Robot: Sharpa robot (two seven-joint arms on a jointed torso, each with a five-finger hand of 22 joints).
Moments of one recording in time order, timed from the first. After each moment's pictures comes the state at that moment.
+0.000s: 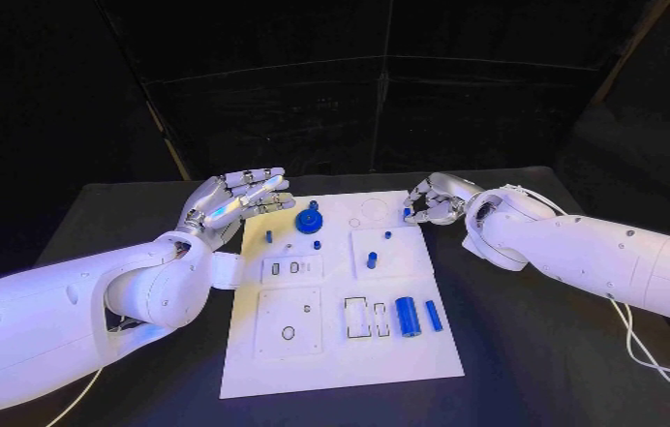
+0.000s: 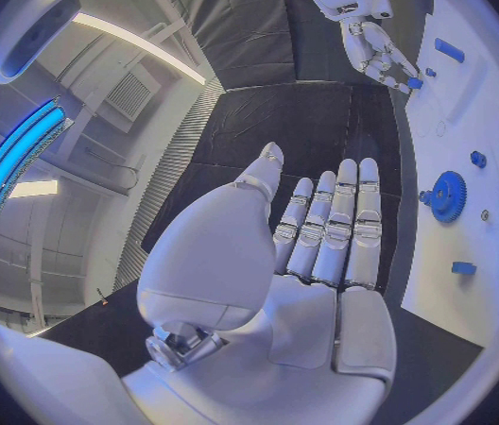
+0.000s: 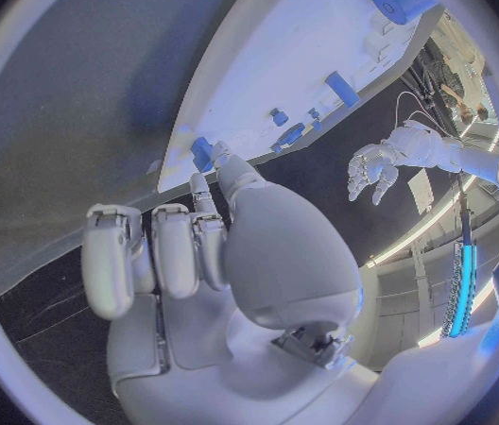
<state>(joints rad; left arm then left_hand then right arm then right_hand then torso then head) 1.27 -0.93 -0.17 1.67 0.13 -0.35 0.58 1.39 0.00 0.05 0.06 0.05 0.85 0.22 0.10 0.07 0.94 0.20 0.11 0.07 0.98 0.16 0.17 0.09 0.18 0.91 0.26 0.16 0.07 1.21 -0.79 -0.04 1.29 -1.26 -0.32 -0.09 1.37 0.00 0.11 -0.02 0.13 0.91 0.16 0.14 0.07 1.47 0.07 1.55 1.31 1.47 -0.01 1.42 1.31 0.04 1.47 0.10 1.51 1.31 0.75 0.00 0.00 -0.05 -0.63</state>
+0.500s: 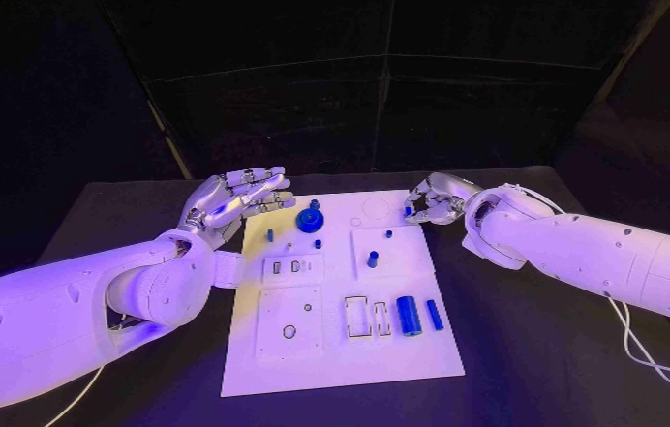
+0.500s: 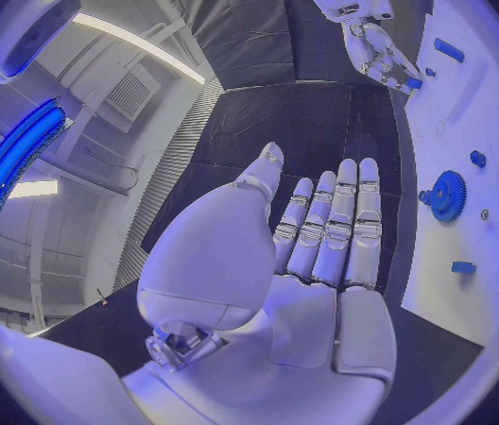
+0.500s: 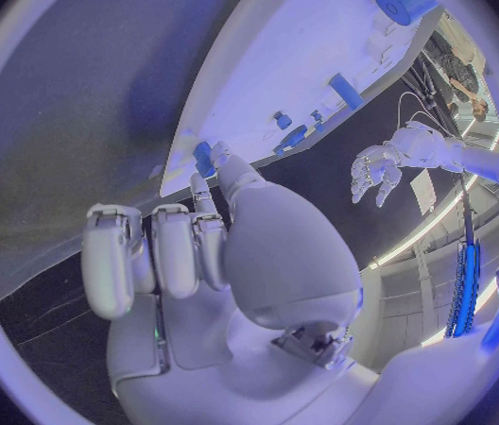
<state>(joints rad) 1.27 -0.93 -0.17 1.67 0.13 -0.35 0.58 1.39 0.00 0.05 0.06 0.05 0.85 0.22 0.10 0.07 0.94 0.20 0.11 0.07 0.98 0.16 0.17 0.09 0.18 0.91 0.26 0.16 0.07 1.21 -0.78 -0.04 1.27 -1.26 -0.31 -0.10 1.37 0.00 0.11 -0.02 0.13 0.91 0.16 0.14 0.07 1.47 0.07 1.55 1.31 1.47 -0.01 1.42 1.31 0.04 1.47 0.10 1.51 1.31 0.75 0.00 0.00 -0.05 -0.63</state>
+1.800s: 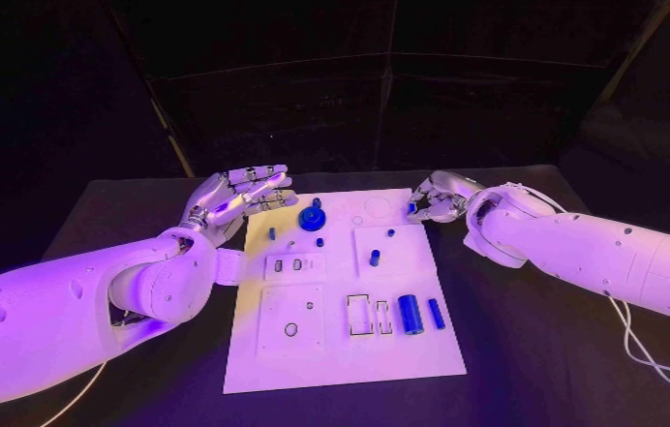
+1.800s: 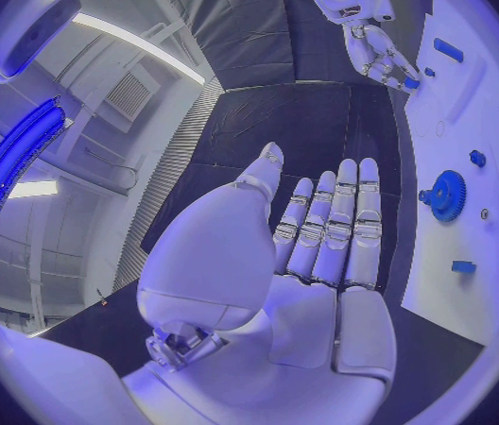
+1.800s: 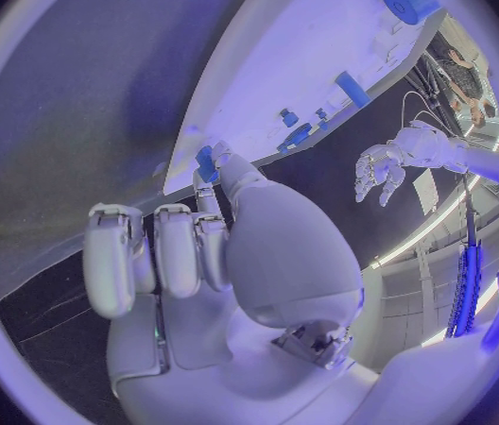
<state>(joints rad) 1.27 -0.93 -0.17 1.67 0.13 -0.35 0.58 1.39 0.00 0.05 0.06 0.05 0.85 0.22 0.10 0.07 0.94 0.20 0.11 0.07 0.98 0.16 0.17 0.09 0.18 0.91 0.26 0.16 0.07 1.21 -0.77 -0.04 1.25 -1.26 -0.32 -0.11 1.38 0.04 0.16 -0.03 0.12 1.03 0.13 0.16 0.07 1.47 0.05 1.55 1.31 1.47 -0.02 1.42 1.31 0.04 1.47 0.09 1.51 1.31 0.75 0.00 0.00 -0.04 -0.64</state>
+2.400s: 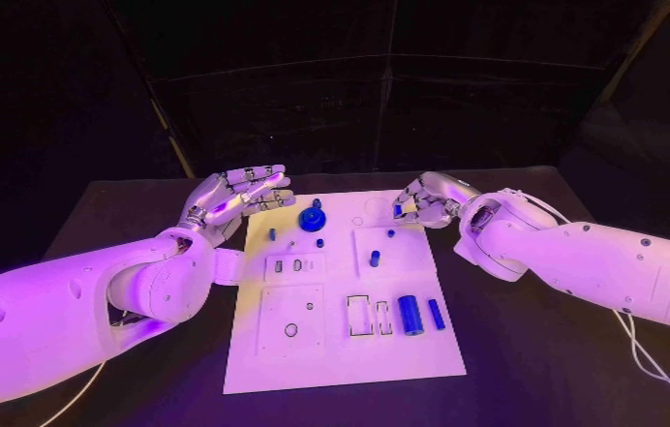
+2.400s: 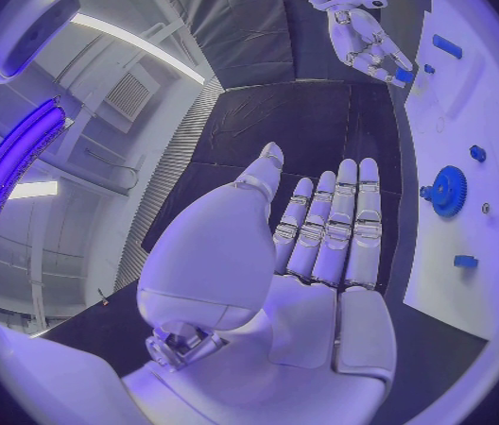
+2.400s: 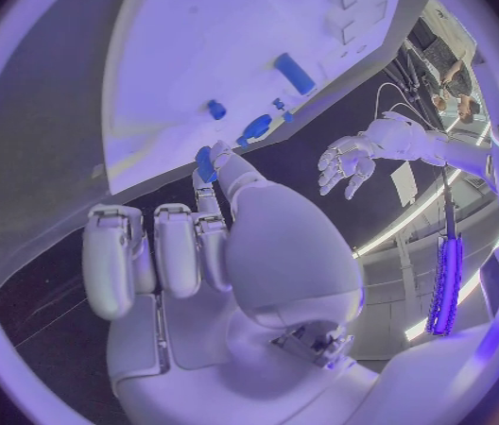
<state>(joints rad) 1.27 -0.93 -0.17 1.66 0.13 -0.34 0.58 1.39 0.00 0.05 0.06 0.05 0.85 0.22 0.10 0.07 0.94 0.20 0.11 0.07 0.98 0.16 0.17 0.09 0.18 0.91 0.26 0.16 0.07 1.21 -0.83 -0.04 1.48 -1.27 -0.40 -0.13 1.38 0.04 0.17 -0.04 0.12 1.03 0.13 0.16 0.07 1.46 0.05 1.56 1.31 1.47 -0.02 1.42 1.31 0.04 1.47 0.08 1.51 1.31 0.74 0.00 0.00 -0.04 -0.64</state>
